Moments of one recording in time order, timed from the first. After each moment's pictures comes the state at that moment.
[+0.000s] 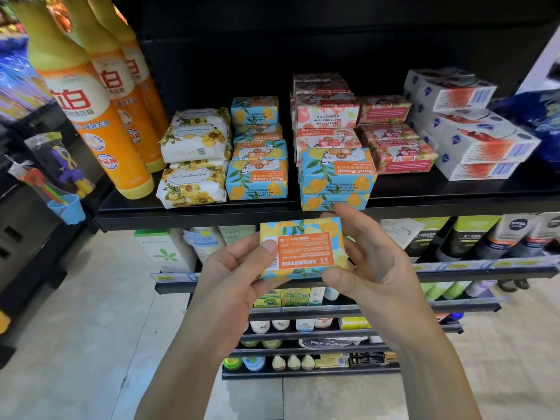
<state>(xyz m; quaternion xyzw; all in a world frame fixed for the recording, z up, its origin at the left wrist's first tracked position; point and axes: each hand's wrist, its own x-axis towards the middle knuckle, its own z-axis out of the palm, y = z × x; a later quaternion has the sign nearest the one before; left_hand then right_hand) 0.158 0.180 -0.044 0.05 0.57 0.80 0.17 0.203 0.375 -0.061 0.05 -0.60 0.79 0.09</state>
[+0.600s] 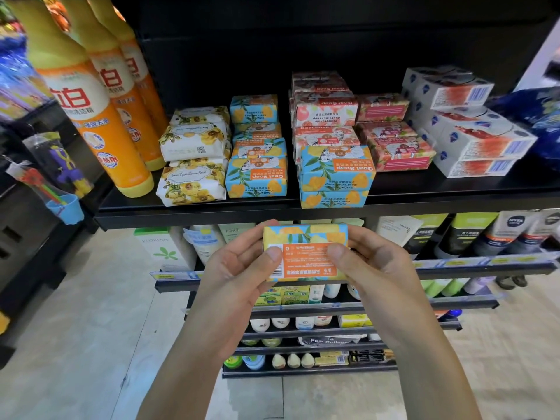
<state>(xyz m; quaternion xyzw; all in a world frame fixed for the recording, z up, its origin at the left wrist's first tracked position) 0.162 0.178 -0.048 0.07 0.58 0.79 0.17 0.205 0.372 -0.059 -0.09 -0.61 0.79 0.09</state>
